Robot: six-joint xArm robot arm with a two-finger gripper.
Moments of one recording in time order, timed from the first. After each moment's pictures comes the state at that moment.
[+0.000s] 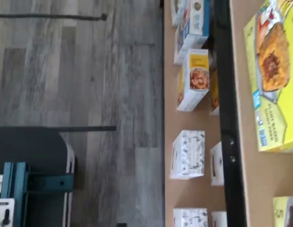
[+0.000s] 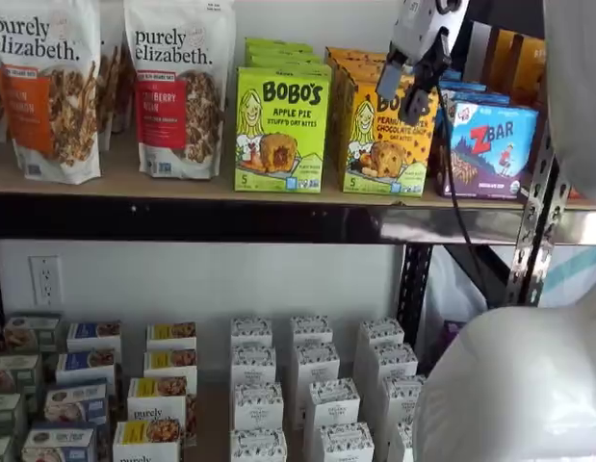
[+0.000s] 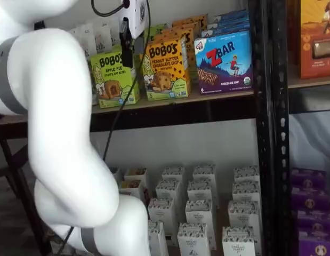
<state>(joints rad) -0.10 -0.45 -1.38 0.31 1.77 -1.58</state>
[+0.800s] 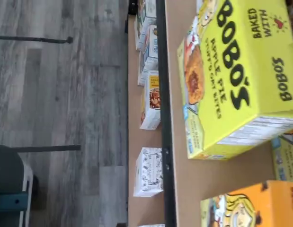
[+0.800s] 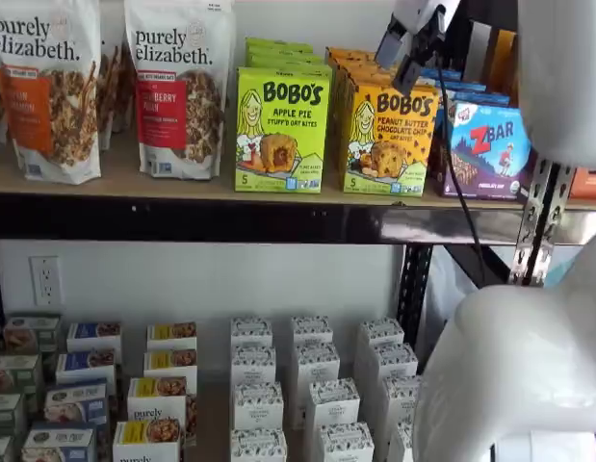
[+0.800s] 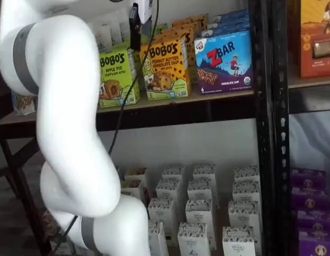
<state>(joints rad) -0.17 -0.31 -1.54 0.40 1.73 -1.62</state>
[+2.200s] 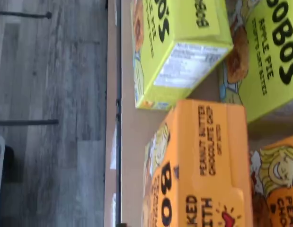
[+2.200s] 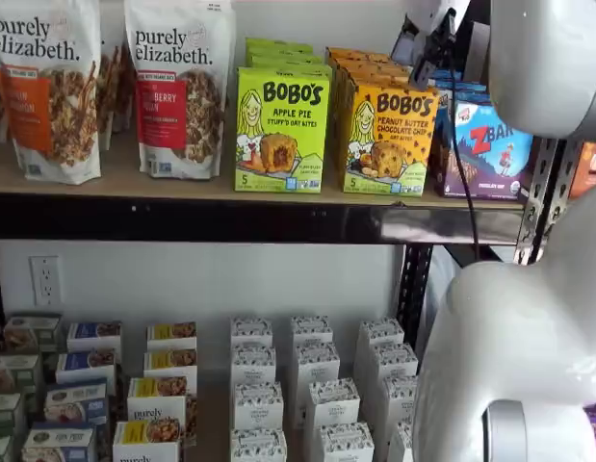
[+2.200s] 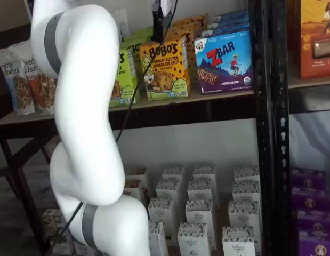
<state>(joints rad) -0.25 -0.12 -1.72 0.36 1.72 -1.71</state>
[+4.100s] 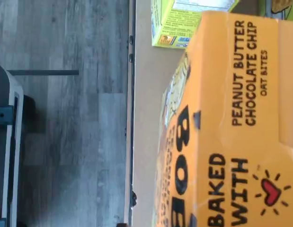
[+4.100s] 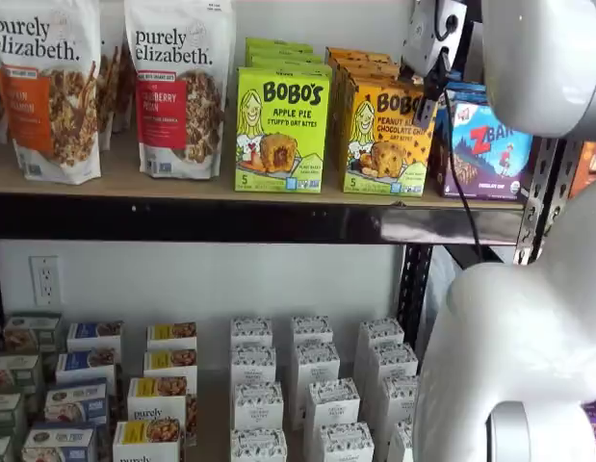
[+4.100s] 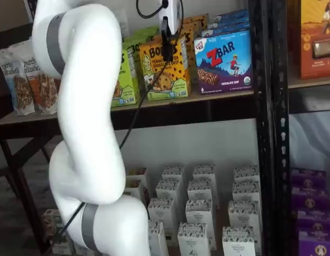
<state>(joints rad) -0.19 -0.09 -1.63 0.19 1.67 -1.72</state>
